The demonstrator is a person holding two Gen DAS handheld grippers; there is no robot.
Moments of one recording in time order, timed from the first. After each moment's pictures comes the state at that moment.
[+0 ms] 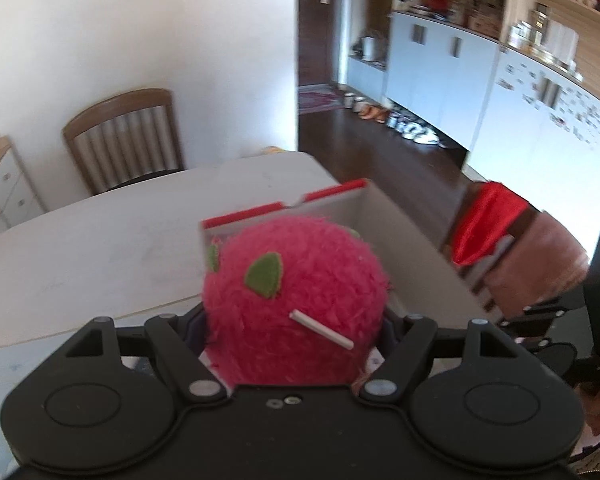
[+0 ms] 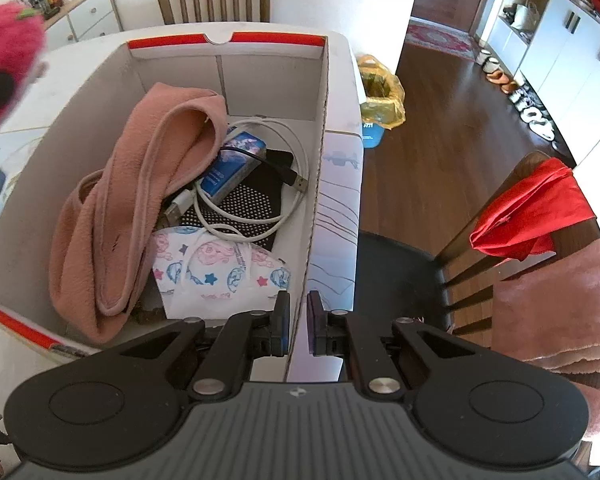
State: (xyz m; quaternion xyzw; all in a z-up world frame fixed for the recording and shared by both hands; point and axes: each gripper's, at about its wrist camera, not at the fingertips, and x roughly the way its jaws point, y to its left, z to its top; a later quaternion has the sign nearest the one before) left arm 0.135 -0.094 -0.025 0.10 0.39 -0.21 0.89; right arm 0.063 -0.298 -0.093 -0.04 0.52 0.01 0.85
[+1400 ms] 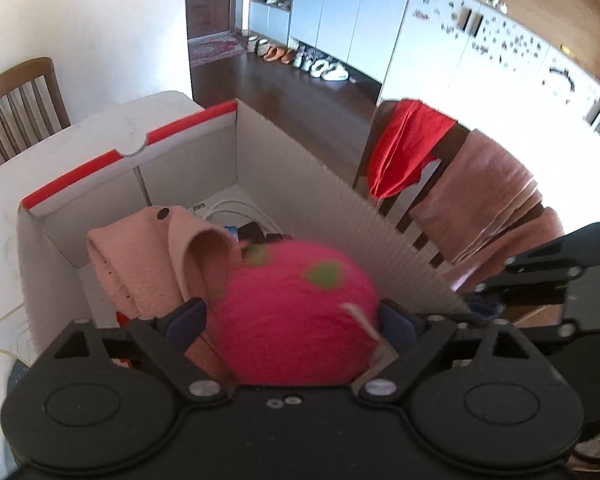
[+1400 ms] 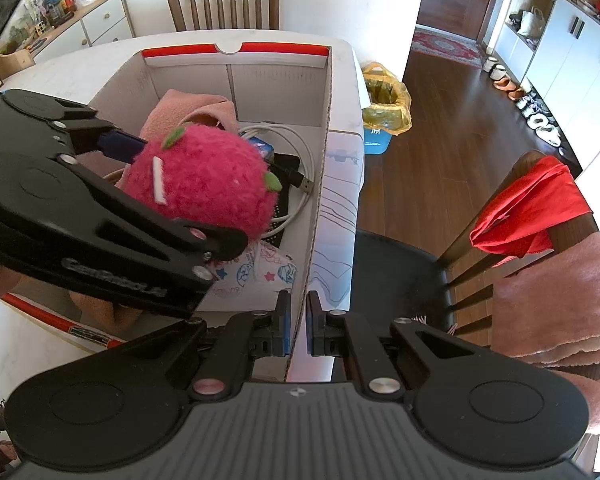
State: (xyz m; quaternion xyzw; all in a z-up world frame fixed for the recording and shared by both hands) left arm 0.142 -0.162 -0.091 0.12 0.46 -0.33 0.82; right arm 0.050 -0.303 -0.085 -0.04 0.51 0.03 0.86
